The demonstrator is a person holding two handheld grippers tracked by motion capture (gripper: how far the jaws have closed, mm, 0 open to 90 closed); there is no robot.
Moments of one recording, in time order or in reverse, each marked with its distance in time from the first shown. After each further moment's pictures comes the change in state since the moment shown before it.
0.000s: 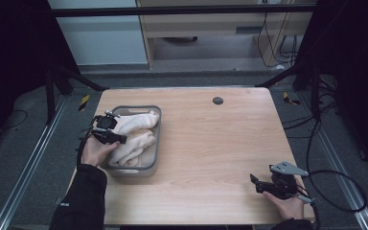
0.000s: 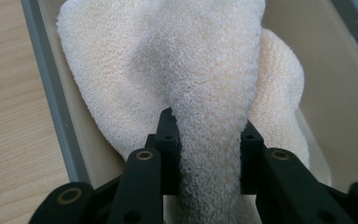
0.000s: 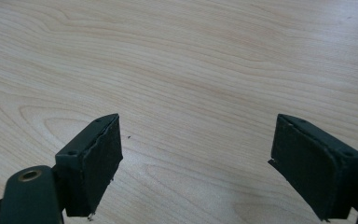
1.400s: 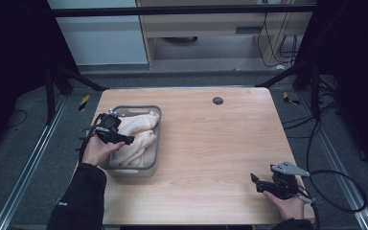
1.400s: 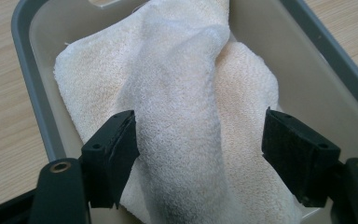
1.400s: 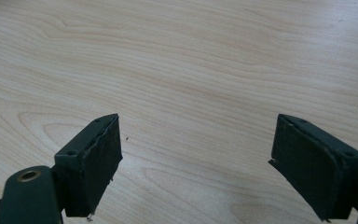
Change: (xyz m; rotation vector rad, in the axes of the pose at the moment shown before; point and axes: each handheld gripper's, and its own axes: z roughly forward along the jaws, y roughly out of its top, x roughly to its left) left arm -0.010 0.004 0.002 -0.048 0.001 0.091; right arm 0.000 0.001 -0.002 -0.013 -0.010 0.021
